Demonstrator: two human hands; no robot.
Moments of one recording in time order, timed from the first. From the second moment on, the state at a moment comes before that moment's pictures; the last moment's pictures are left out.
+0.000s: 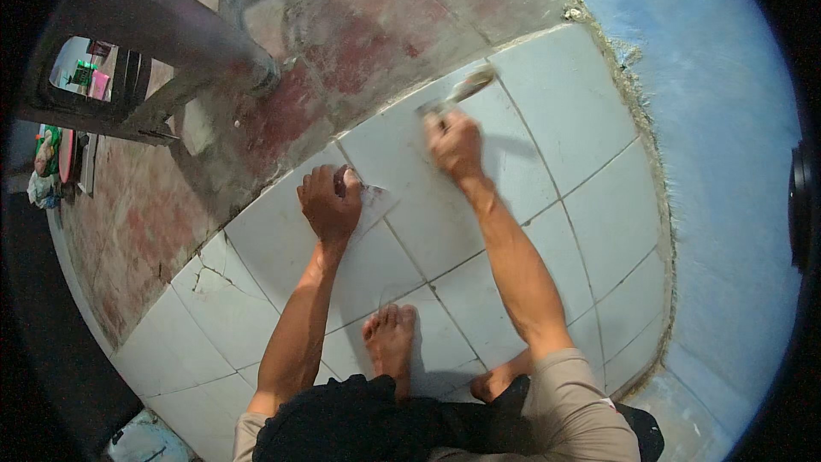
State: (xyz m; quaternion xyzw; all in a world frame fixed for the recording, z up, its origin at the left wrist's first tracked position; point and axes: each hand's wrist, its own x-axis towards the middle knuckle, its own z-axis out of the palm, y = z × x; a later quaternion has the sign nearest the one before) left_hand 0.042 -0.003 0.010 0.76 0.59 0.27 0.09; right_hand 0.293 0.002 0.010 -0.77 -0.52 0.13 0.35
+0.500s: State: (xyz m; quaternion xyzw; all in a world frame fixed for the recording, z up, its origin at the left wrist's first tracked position) left_hand 0.041 -0.004 0.011 0.75 0.59 0.27 0.10; right_hand 0.342 0.039 0.014 -0.83 -0.40 0.09 0.39
